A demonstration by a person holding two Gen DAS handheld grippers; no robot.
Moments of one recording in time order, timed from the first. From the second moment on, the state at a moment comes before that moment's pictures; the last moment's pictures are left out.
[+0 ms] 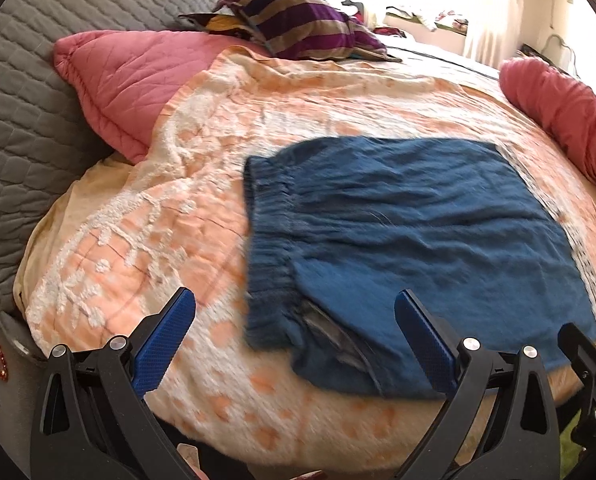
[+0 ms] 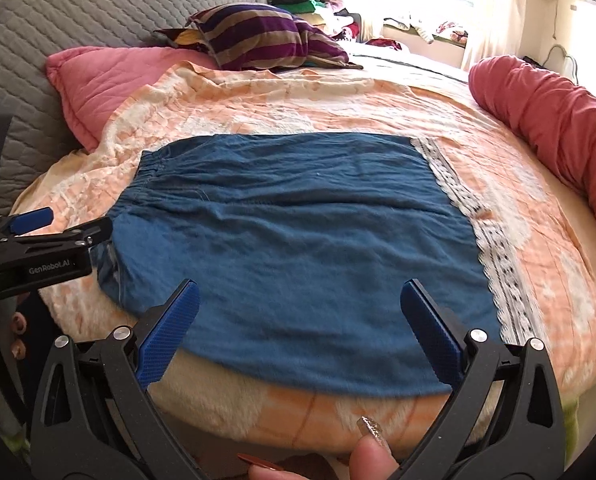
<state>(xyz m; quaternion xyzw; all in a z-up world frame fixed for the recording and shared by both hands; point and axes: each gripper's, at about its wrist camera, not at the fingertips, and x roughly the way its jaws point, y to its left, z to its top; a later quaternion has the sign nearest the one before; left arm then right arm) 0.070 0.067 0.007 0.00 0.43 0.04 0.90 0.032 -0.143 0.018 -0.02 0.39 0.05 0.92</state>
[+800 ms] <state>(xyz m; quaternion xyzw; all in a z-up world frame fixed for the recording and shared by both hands) 0.223 0.154 -0.037 -0.04 0.50 0.06 0.86 0.223 -0.088 -0.008 -0.08 0.44 0.13 0.88</state>
